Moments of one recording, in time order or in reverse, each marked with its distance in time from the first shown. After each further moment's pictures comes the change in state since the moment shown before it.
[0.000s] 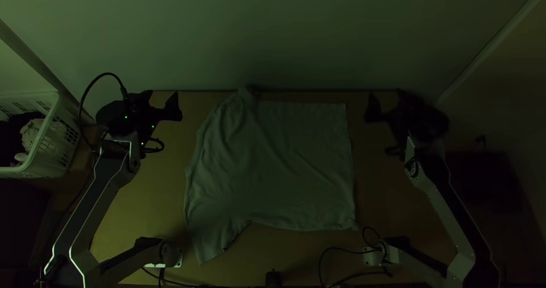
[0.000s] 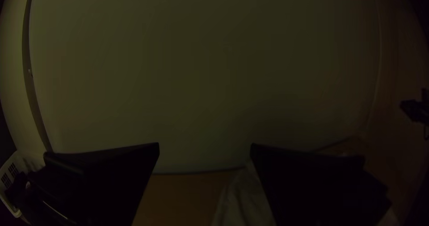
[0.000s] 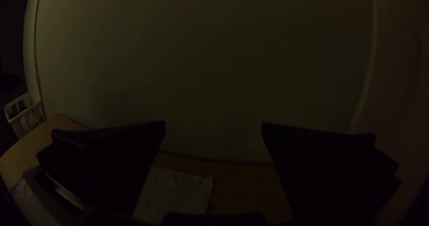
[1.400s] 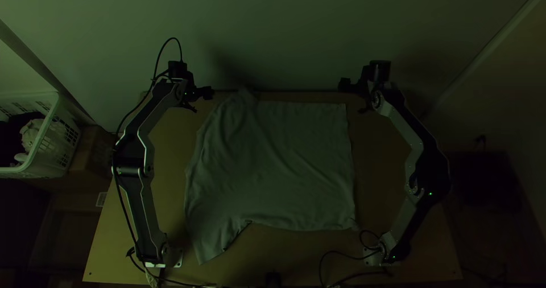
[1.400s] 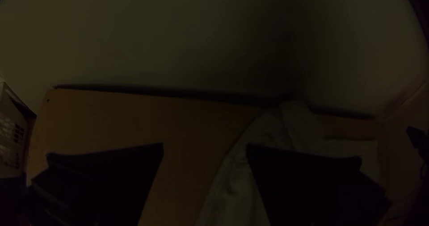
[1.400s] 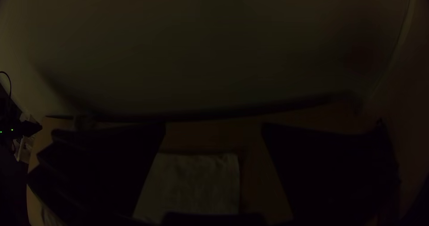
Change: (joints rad) left arm -0.023 1.012 0.936 -0.611 0.001 -0.206; right arm -0.001 0.814 0.731 -0.427 -0.004 0.247
